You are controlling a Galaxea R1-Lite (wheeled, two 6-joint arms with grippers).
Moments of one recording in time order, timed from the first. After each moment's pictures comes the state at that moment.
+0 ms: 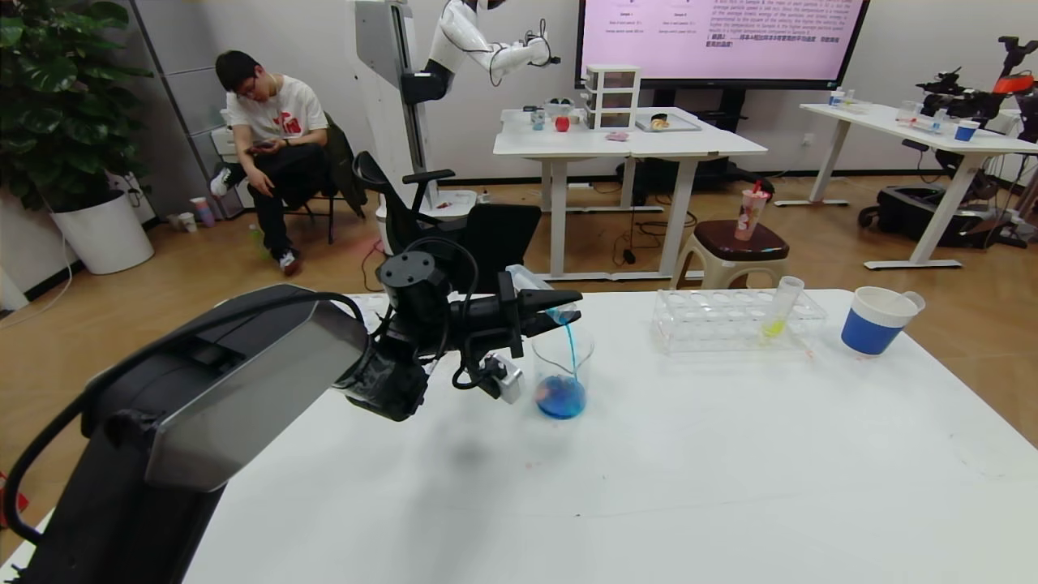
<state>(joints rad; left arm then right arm) -0.40 2.47 -1.42 -1.30 -0.99 1.64 0.00 0.00 0.00 0.00 0.01 -0.02</state>
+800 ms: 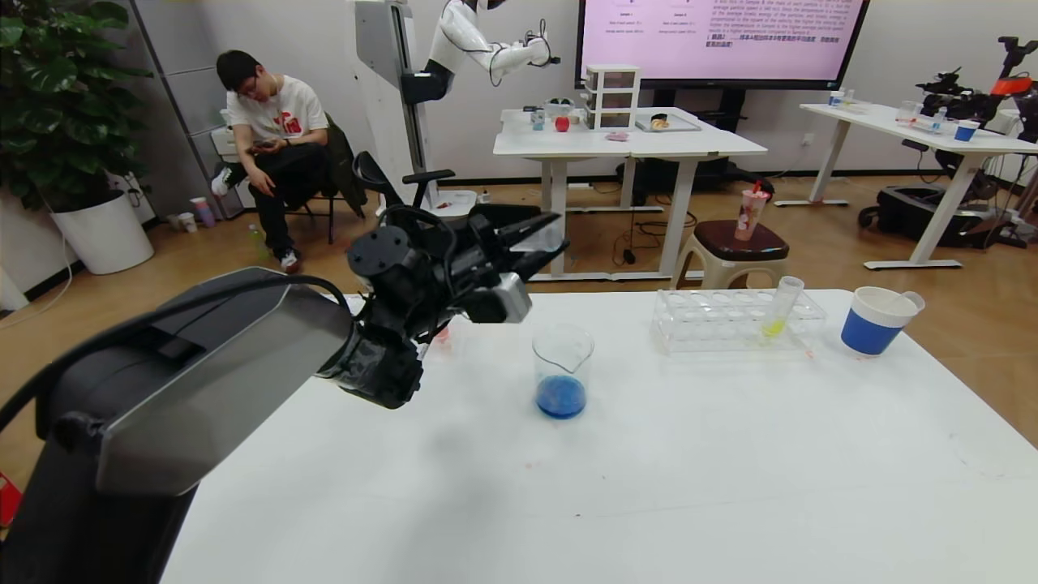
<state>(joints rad) -0.41 2.39 -1.41 -1.51 -0.63 1.06 0.00 0.00 0.00 0.00 0.01 -0.02</state>
